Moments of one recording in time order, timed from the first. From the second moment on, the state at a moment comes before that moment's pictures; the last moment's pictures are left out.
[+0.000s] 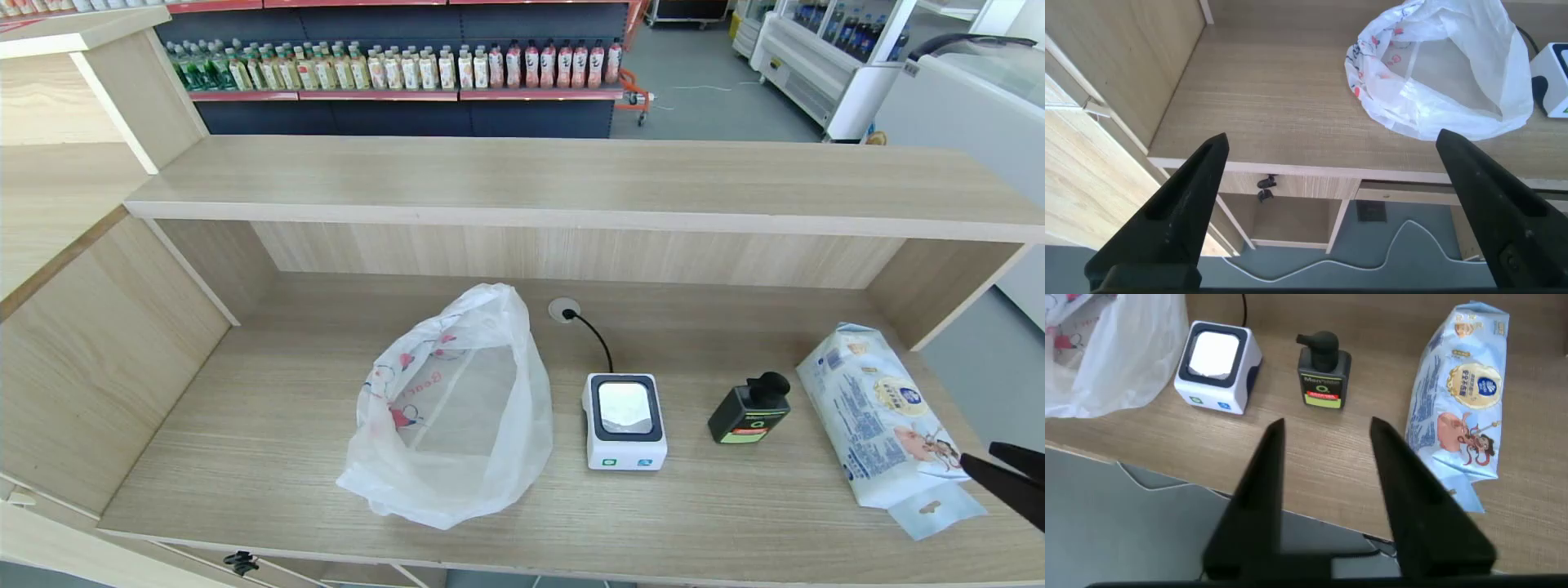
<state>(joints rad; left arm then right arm) 0.00 0.00 0.00 0.00 -0.02 -0.01 0.06 0.79 -0.32 -0.23 0.16 -0.10</state>
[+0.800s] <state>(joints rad) 0.00 0.00 0.00 0.00 -0.02 -0.01 -0.06 1.28 -0.25 -0.62 0.20 -0.15</state>
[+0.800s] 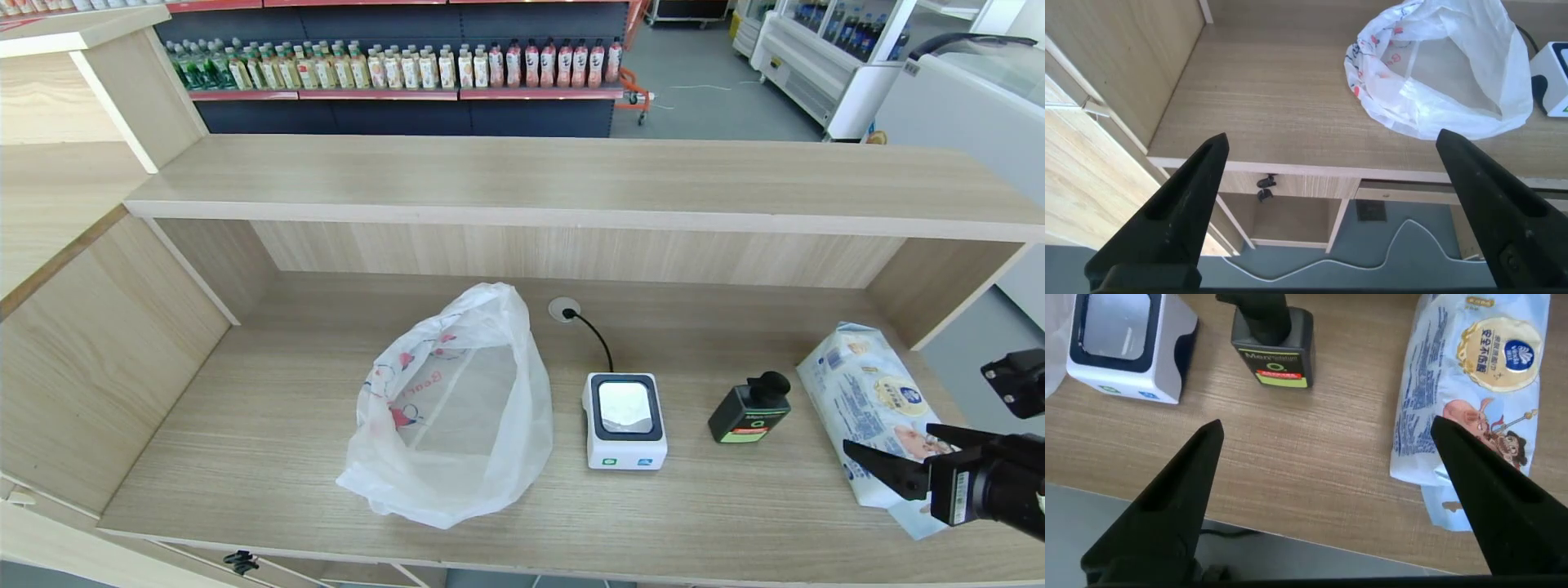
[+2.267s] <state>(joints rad) 0.00 0.00 0.00 0.00 -0.02 -0.01 -0.06 1.77 -0.45 -0.77 0.46 -0.24</state>
